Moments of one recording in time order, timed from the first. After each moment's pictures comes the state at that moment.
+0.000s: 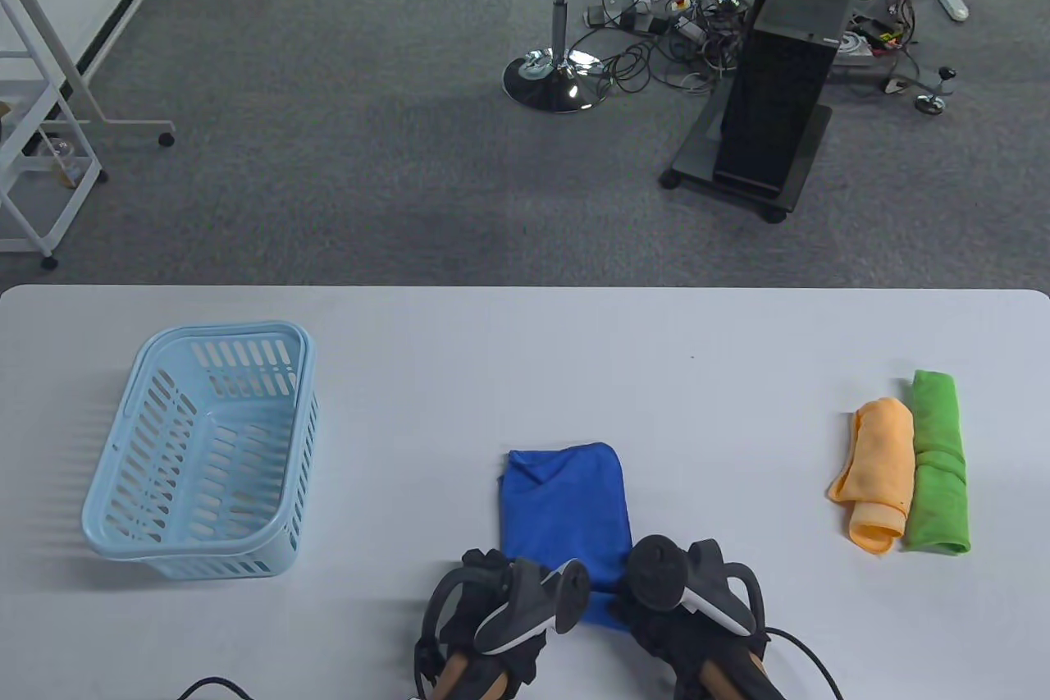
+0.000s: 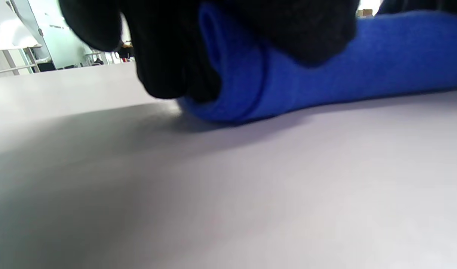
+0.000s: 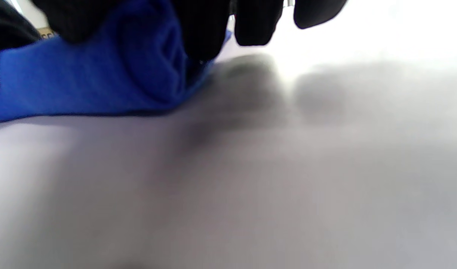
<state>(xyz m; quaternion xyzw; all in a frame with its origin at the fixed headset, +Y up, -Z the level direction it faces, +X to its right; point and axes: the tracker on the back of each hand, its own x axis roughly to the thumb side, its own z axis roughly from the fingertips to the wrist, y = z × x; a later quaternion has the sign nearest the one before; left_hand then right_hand) -0.031 -0.769 -0.251 -0.10 -0.13 -0.06 0.98 0.146 -0.777 -0.262 0.10 0.15 0.98 0.10</state>
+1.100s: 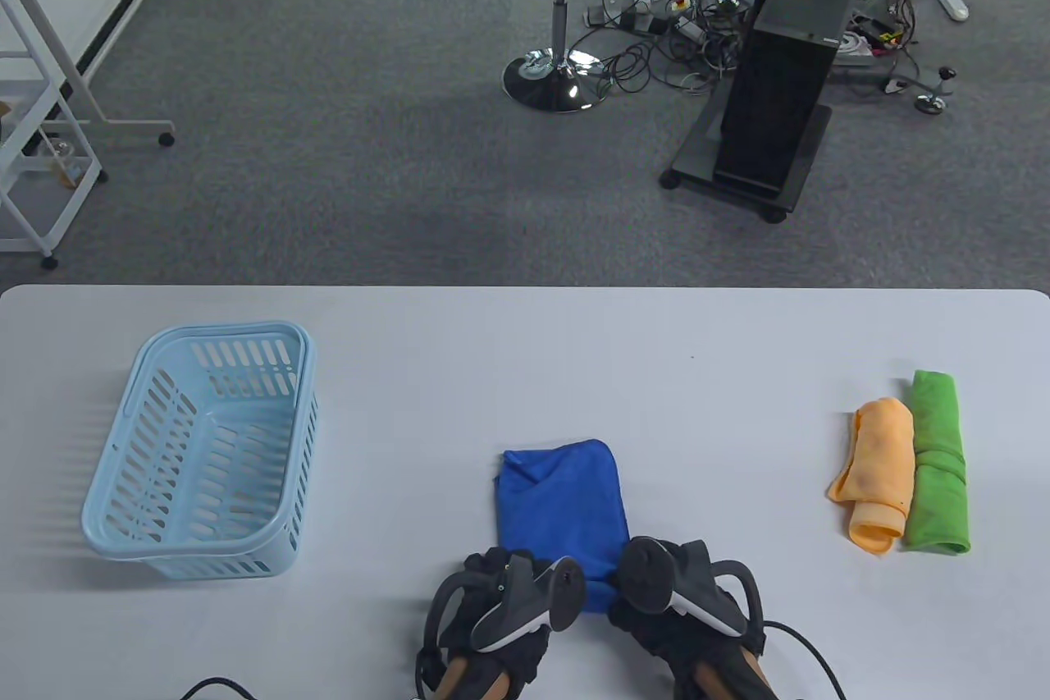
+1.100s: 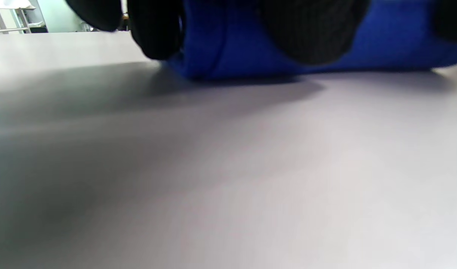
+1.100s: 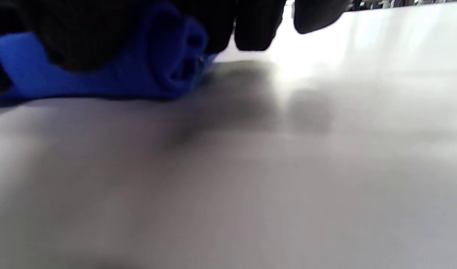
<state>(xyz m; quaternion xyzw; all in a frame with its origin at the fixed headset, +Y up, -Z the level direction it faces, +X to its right) -0.035 -0.779 -0.252 -0.15 -0.12 -0.01 0.98 0.140 -0.775 -0.262 0.11 0.15 0.98 0.07</state>
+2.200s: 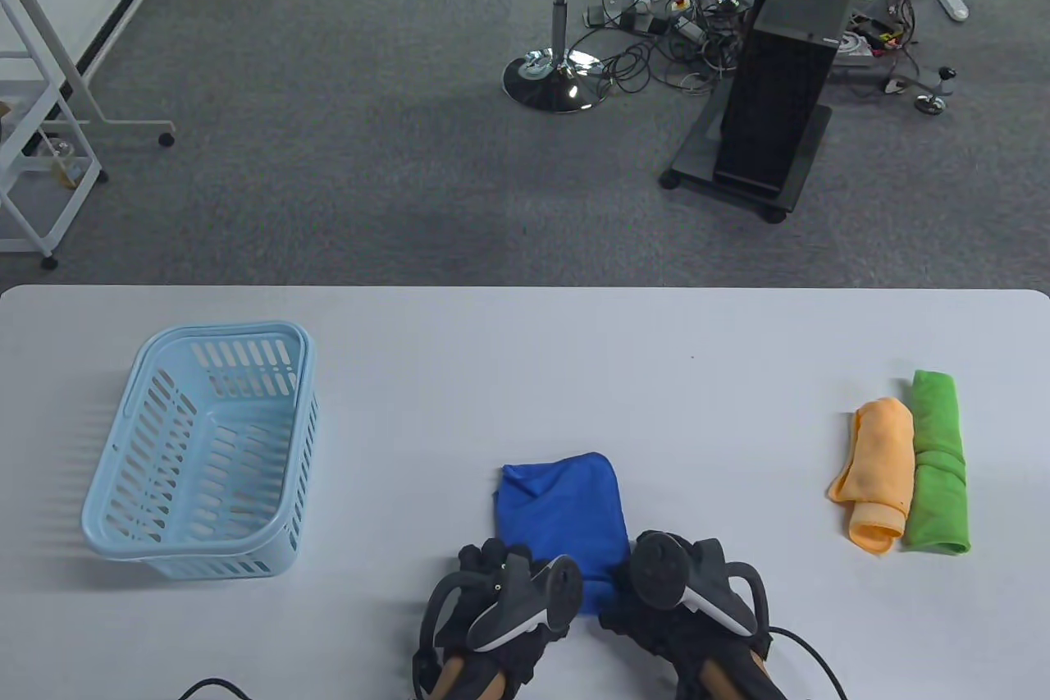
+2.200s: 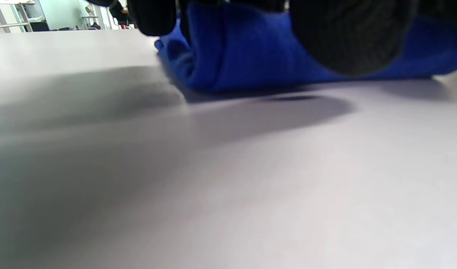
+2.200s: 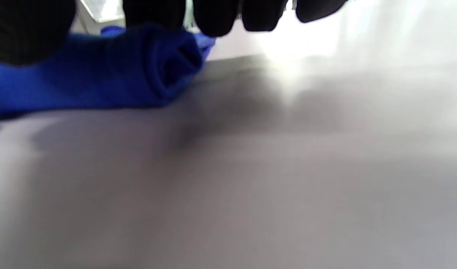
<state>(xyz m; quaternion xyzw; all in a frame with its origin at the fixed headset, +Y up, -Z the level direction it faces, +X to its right) -0.035 -0.777 -0.251 -0.17 -0.12 -0.03 0.98 0.146 -0.775 -0.262 0.09 0.16 0.98 0.07</state>
